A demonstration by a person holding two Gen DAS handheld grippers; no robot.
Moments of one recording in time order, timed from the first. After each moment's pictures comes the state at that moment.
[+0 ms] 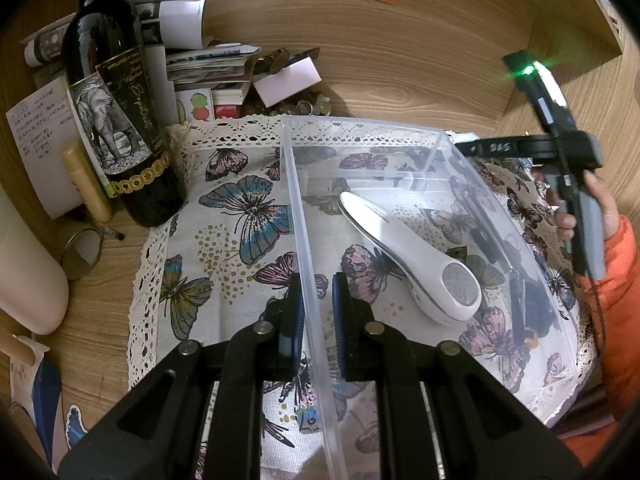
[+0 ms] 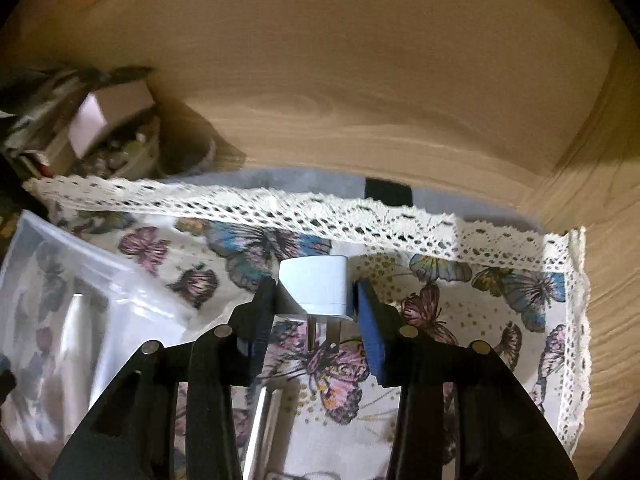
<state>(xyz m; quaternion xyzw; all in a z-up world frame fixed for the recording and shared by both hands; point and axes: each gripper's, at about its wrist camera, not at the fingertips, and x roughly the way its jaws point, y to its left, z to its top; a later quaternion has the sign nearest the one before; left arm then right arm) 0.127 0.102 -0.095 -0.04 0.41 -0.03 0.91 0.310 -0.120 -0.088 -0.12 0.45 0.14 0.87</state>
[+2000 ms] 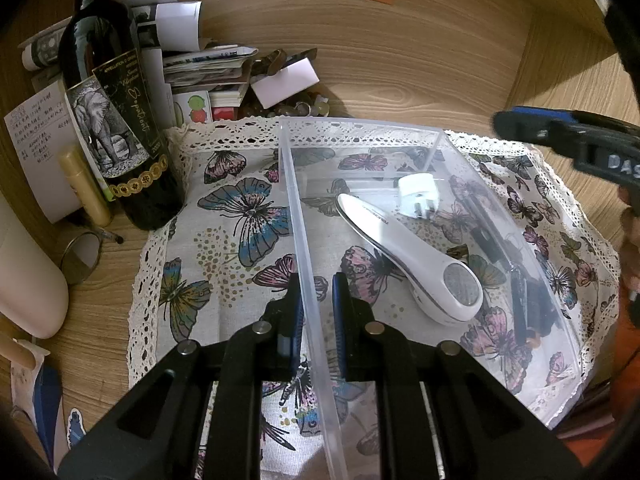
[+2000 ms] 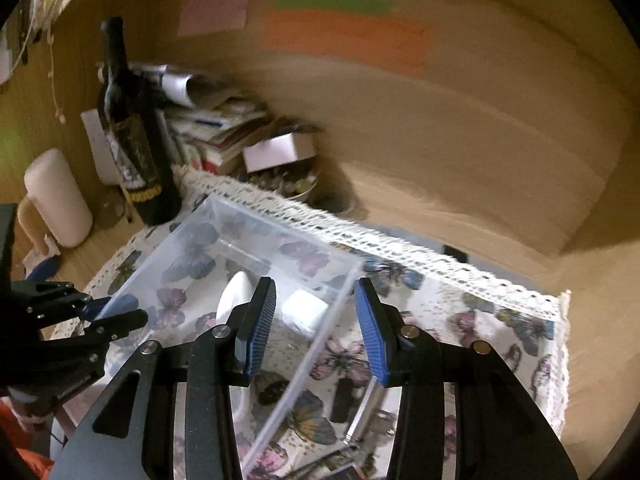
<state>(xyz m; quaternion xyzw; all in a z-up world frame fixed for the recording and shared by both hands) 0.128 0.097 -0.096 -0.03 0.41 -0.03 0.91 0.196 -0.071 -0.018 -0.18 0.36 0.25 0.88</state>
